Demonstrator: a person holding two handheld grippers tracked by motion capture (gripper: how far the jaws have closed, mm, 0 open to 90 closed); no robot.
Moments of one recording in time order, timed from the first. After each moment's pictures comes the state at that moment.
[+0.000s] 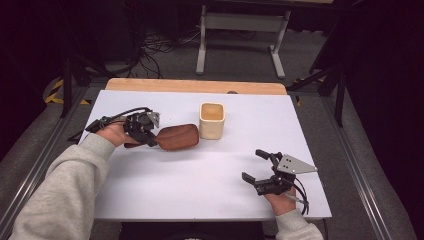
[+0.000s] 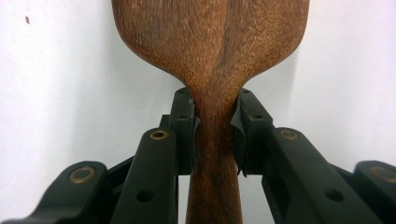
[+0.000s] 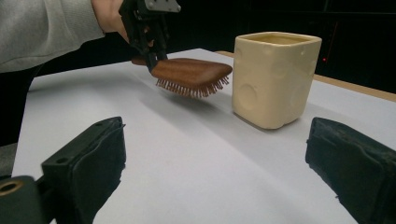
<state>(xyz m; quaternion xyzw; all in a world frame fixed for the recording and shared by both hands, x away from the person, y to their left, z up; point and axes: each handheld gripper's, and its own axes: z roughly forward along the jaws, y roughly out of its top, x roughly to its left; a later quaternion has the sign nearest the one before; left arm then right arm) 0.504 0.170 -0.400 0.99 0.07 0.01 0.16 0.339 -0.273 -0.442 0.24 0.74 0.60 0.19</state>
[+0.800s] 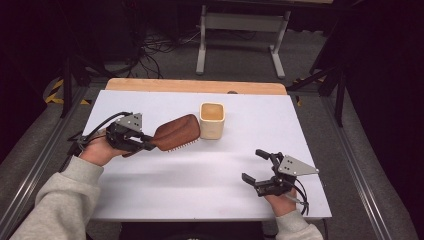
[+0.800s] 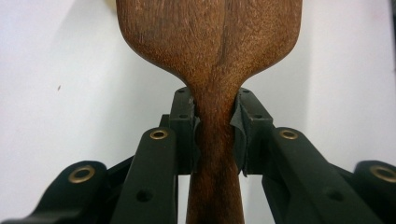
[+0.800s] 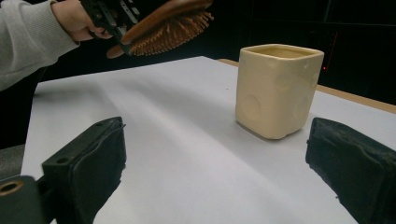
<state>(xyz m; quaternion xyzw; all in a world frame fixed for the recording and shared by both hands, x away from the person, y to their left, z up) 0.435 0.198 -0.369 0.93 0.10 0.05 0.35 0.334 -0.271 -0.436 0.23 0.74 0.61 0.20</state>
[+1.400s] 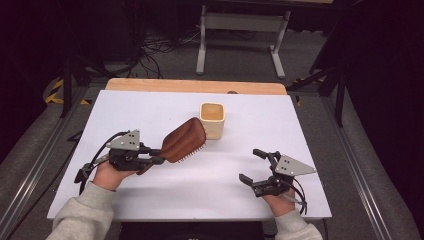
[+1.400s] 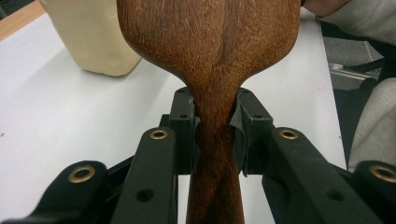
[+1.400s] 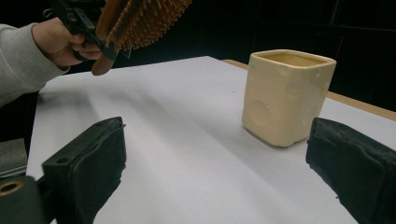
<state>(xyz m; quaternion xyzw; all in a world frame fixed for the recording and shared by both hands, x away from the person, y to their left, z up) 0.383 0.185 -0.398 0.86 0.12 0.06 0.49 0.332 -0.262 -0.430 0.21 0.74 0.60 0.20</state>
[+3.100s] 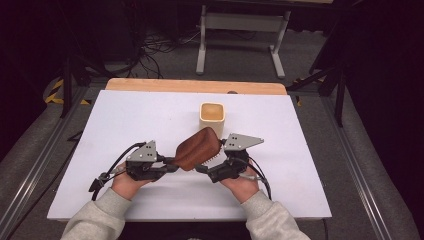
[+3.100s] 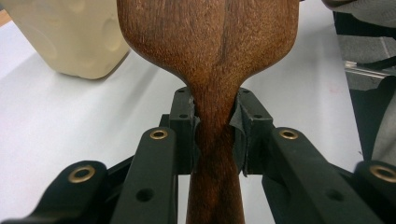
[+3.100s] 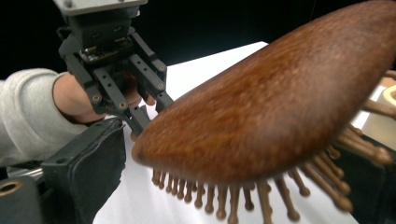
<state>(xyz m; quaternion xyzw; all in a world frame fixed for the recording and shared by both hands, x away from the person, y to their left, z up) 0.372 0.150 -0.421 0.86 0.12 0.08 0.48 0.372 -0.143 -0.394 0.20 0.79 0.57 0.09</state>
